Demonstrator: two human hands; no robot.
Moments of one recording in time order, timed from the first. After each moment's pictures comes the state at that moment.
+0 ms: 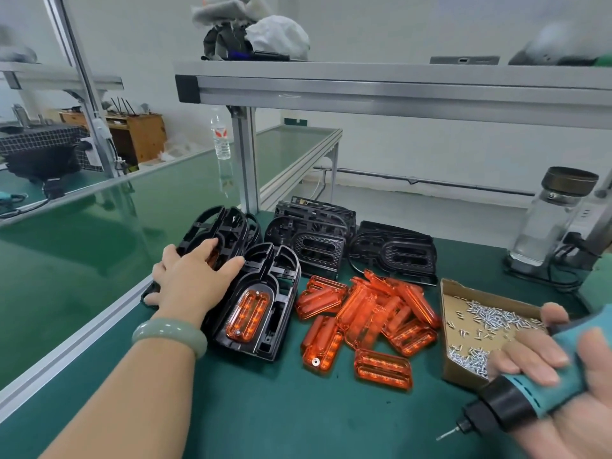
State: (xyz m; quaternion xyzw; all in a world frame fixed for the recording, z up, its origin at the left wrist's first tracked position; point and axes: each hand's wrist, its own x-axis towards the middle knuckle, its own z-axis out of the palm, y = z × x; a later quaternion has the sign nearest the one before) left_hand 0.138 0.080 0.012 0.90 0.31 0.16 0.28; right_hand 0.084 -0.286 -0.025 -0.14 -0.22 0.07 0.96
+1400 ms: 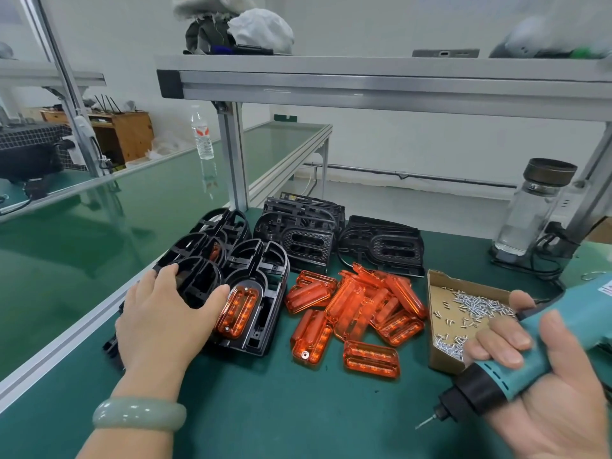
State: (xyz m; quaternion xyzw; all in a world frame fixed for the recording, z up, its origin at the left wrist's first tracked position) left_hand 0.082 0.061 -0.005 0.90 0.28 0.26 0.20; right_hand 0.076 -0.289 -0.009 -0.24 -0.12 -0.05 0.96
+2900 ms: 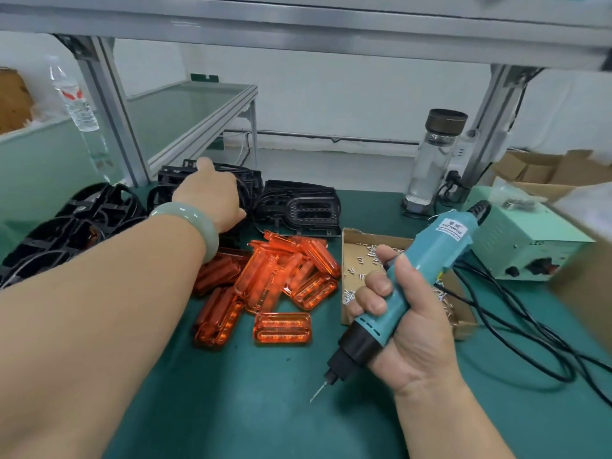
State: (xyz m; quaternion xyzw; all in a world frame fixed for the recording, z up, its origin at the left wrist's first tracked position) left_hand 0.236 -0.065 0.054 1.00 0.04 0.09 -0.01; right_hand 0.075 -0.269 -0.002 -0.29 0.01 -0.03 0.96
